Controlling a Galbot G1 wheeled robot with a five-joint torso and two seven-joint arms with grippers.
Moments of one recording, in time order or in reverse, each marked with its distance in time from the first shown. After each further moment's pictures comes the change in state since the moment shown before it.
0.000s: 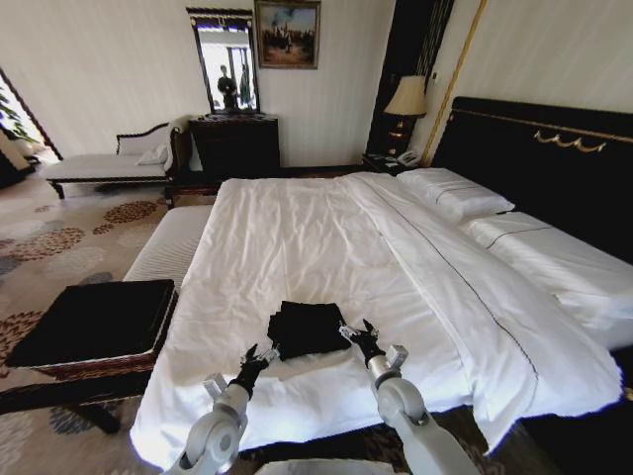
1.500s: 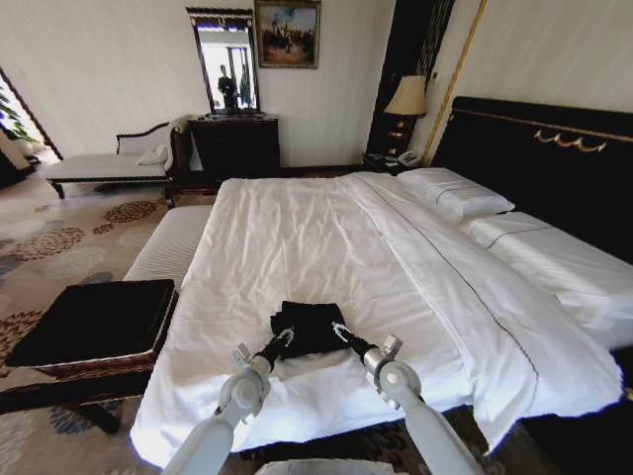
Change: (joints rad) left arm -0.263 -0.079 0.115 0.196 -0.211 0.094 -0.071; right arm 0.151 -0.019 -0.015 -0.146 0.553 -0.246 -0.020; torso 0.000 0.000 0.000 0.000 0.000
